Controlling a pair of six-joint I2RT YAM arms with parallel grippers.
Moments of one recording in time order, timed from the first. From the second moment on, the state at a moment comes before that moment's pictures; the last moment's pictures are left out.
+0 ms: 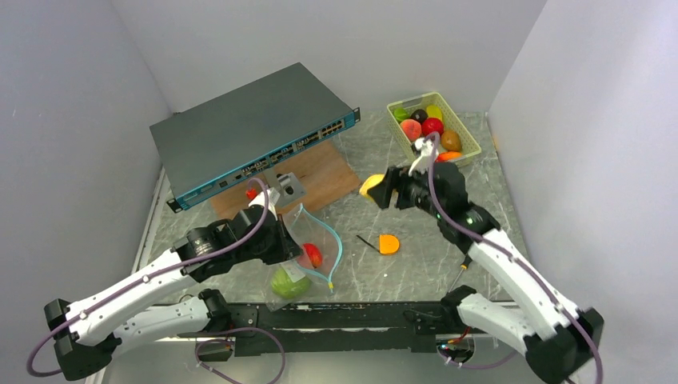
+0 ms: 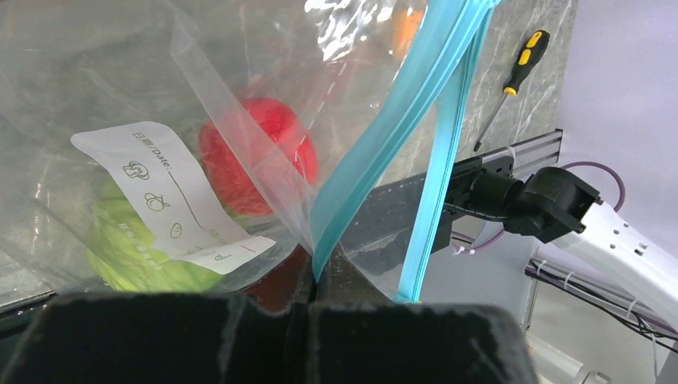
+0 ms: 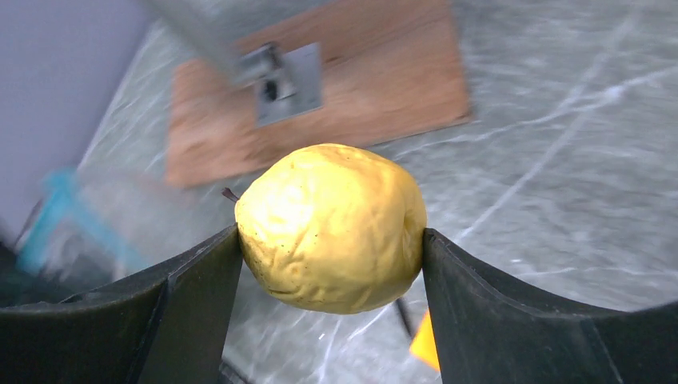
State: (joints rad) left arm -0.96 0.83 0.86 -0.77 -0.08 -1.07; right arm 0.48 0.99 0.89 -0.31 -0.10 0.40
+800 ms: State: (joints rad) left arm -0.96 0.83 0.87 -0.77 -0.07 -1.08; right arm 1.00 0.93 0.75 0.02 -0.24 0.50
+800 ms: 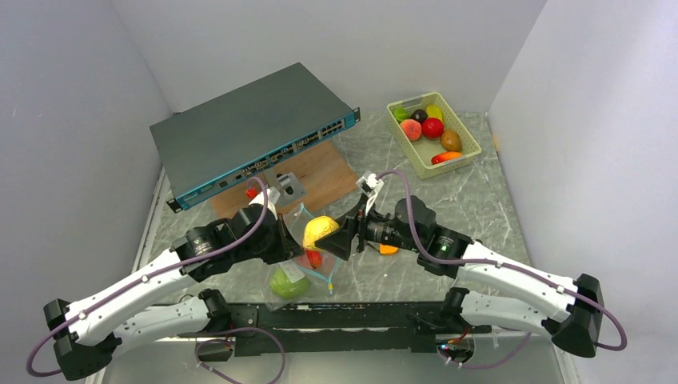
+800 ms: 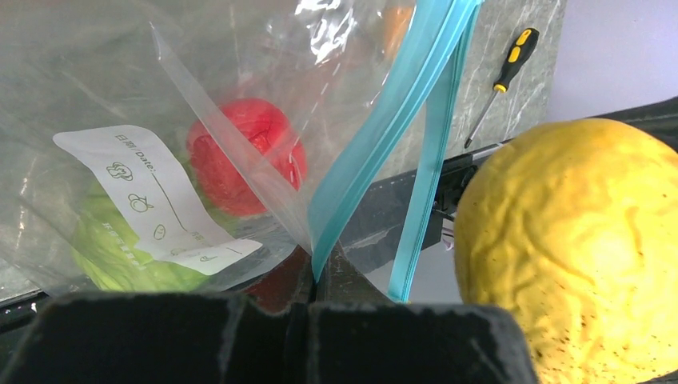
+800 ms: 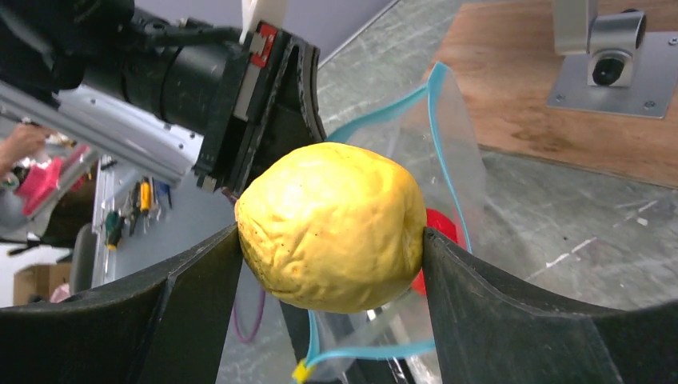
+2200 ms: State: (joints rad) left arm -0.96 0.72 0.83 -0.76 -0.02 -1.11; right arm 1.18 1.18 0.87 0.01 0.18 0.54
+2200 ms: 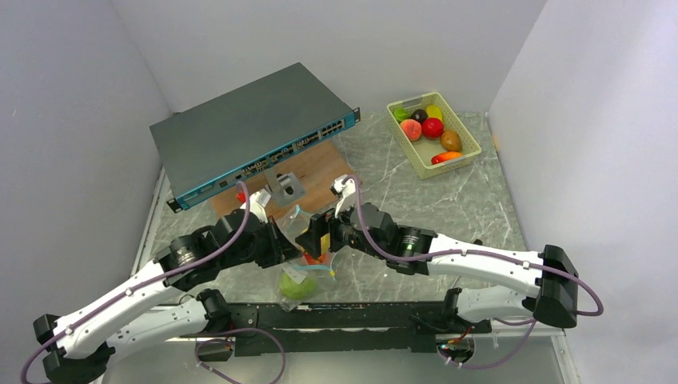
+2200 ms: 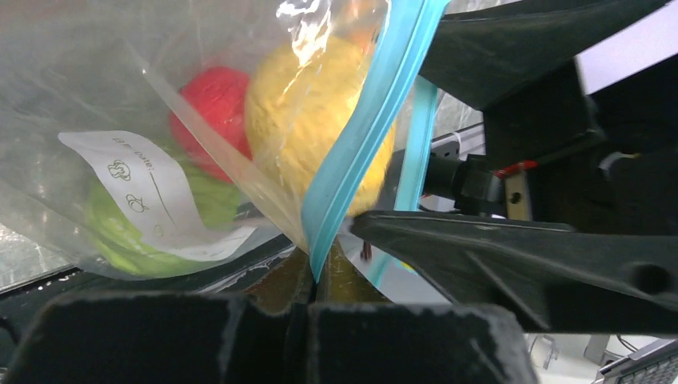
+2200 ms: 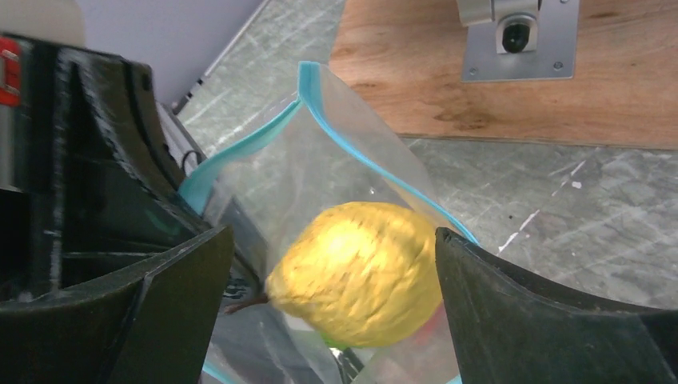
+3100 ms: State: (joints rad) left arm -0.96 0.62 0.81 -0.78 -0.05 -1.14; right arm 1.18 1.10 0.96 -0.31 0.35 0.56
